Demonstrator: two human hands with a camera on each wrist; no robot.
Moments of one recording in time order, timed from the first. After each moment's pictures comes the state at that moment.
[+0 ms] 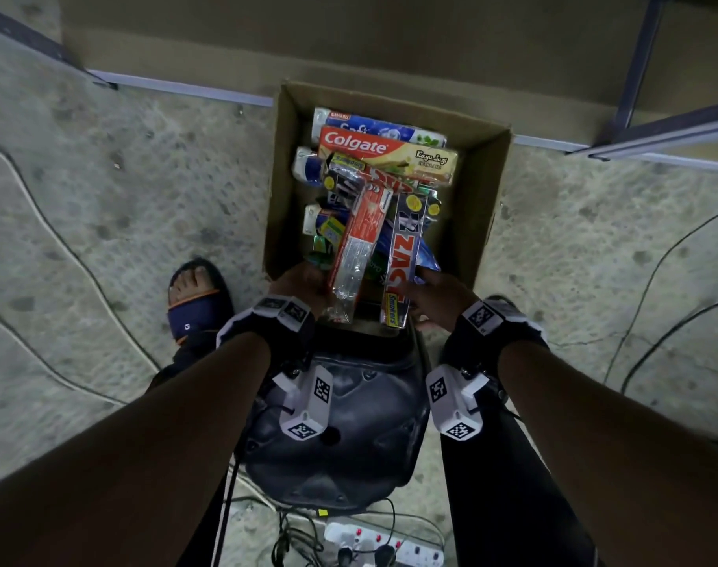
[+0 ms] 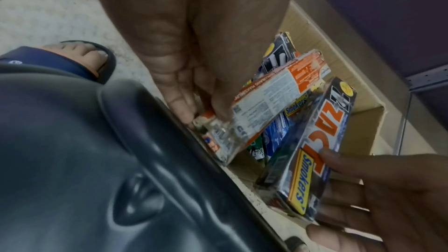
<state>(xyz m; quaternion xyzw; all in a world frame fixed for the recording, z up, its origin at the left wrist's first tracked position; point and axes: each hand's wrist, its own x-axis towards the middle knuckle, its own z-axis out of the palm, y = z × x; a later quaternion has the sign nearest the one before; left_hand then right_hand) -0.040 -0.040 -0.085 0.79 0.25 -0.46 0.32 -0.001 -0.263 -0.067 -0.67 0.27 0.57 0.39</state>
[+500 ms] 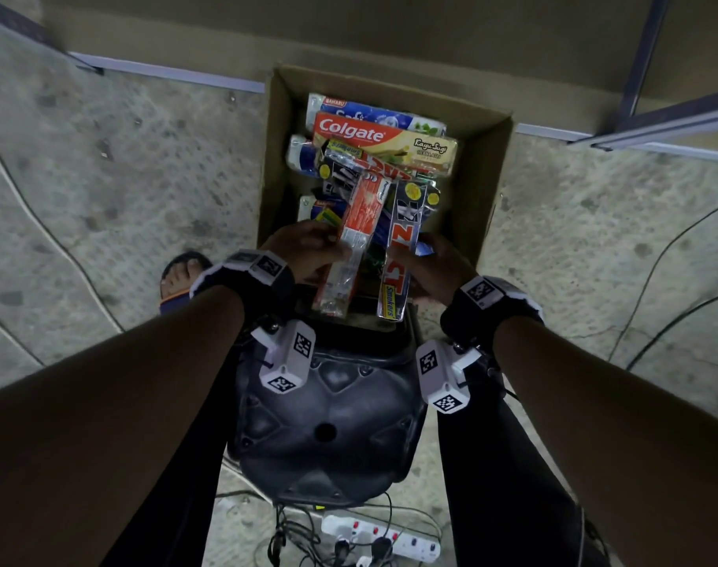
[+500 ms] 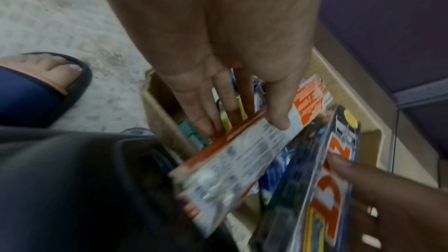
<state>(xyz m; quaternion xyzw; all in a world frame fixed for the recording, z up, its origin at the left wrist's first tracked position) 0.007 -0.038 -0.077 0.69 0.30 -0.45 0.49 0.021 -0.256 -0.072 -0.70 0.31 0.51 0.40</state>
